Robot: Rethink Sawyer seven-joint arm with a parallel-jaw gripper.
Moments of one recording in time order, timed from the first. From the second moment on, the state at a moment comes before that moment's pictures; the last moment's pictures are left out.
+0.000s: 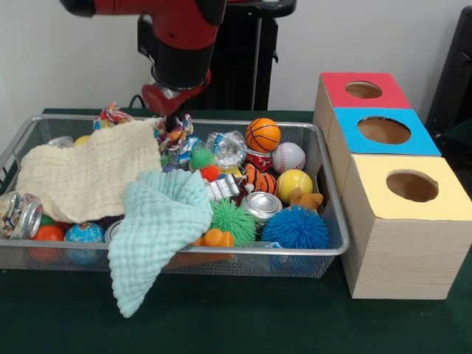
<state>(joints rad) -0.69 -0.65 0.52 1.74 -0.75 0.98 1.07</state>
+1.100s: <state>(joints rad) -0.70 -0.74 0.67 1.76 -0.38 0.70 1.07</state>
